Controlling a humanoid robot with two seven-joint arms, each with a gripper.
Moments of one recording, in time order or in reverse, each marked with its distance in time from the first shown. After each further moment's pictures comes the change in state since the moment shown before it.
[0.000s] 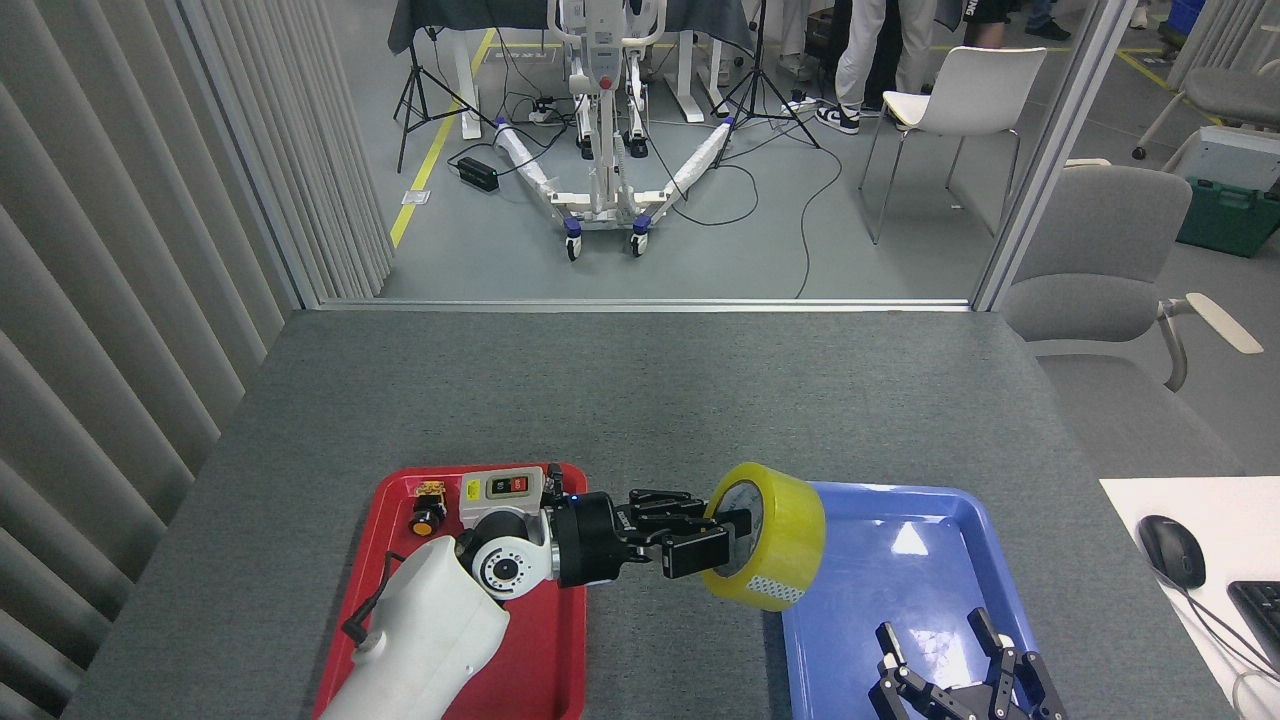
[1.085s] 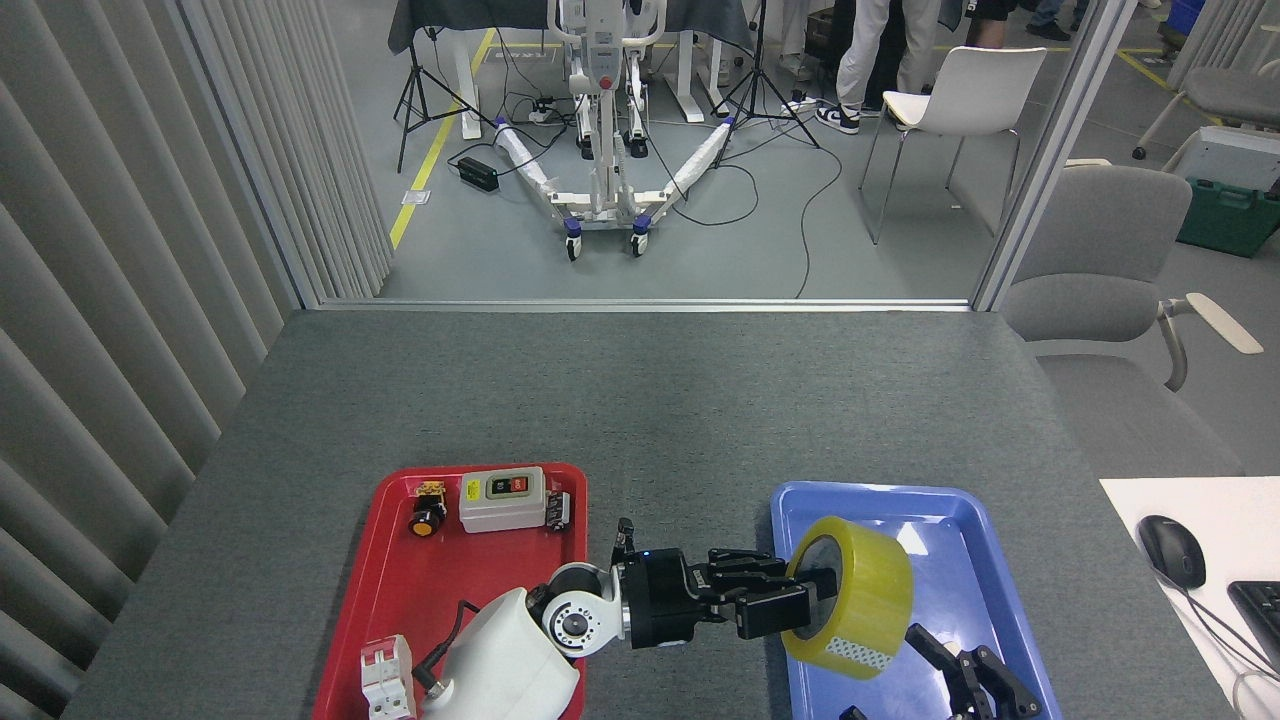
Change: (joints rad) left arm 0.066 -0.109 -0.085 0.021 0.078 -0.011 0.028; right arm 0.035 -0.080 -0.077 -0.091 0.060 -0.584 -0.102
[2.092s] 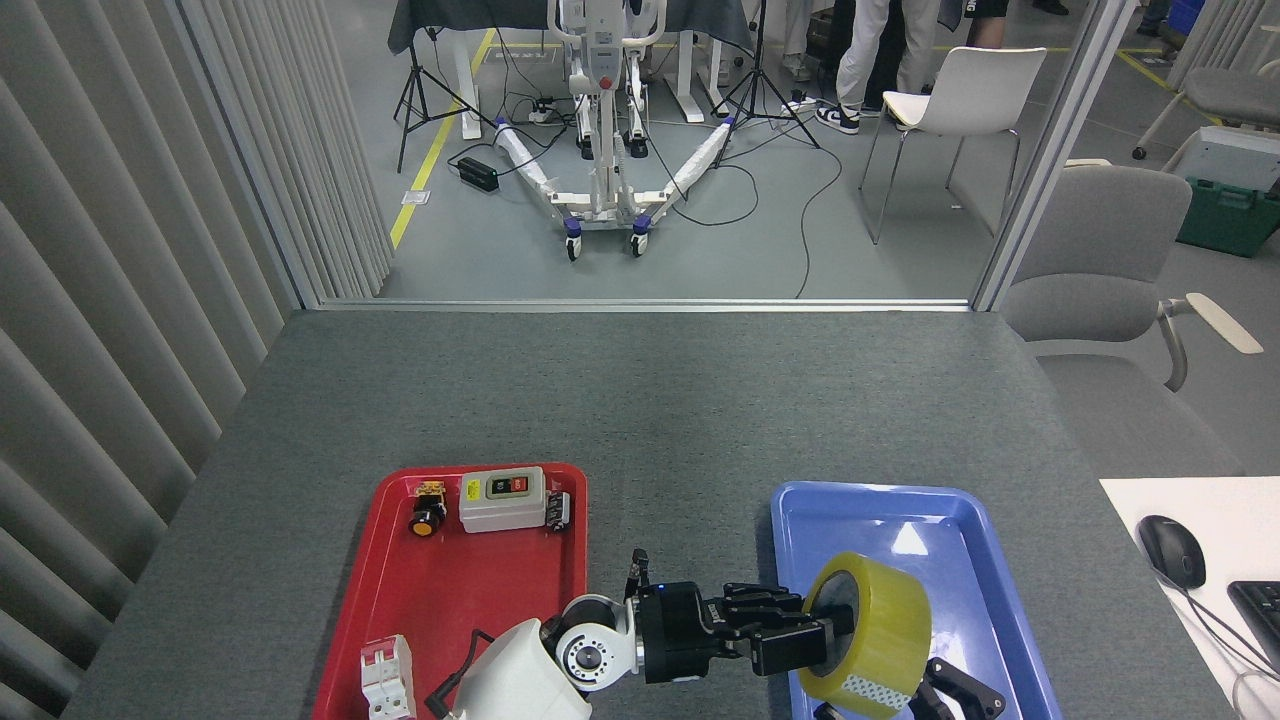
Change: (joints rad) left arm 0.051 -0.013 -0.029 -0.013 0.001 0.001 0.011; right arm 0.015 0.011 0.031 -0.045 0.074 -0.003 -0.025
